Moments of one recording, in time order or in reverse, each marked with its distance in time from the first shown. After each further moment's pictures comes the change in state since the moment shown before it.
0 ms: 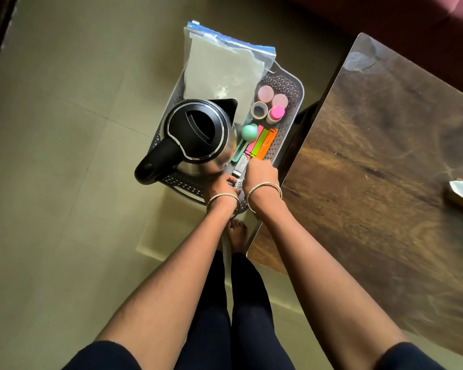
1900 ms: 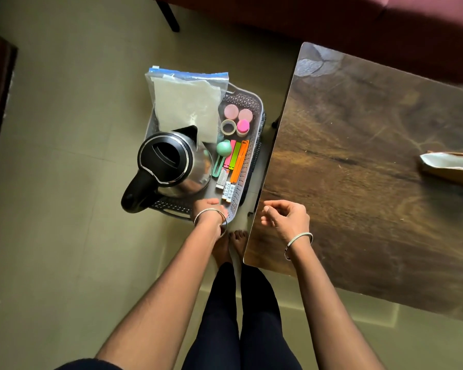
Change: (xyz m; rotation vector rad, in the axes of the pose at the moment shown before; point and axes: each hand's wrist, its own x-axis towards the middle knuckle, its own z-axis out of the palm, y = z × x) left_hand -0.011 0.000 0.012 -0.652 -0.011 -0.370; right_hand -0.076 0.111 0.018 1.147 0.147 0.328
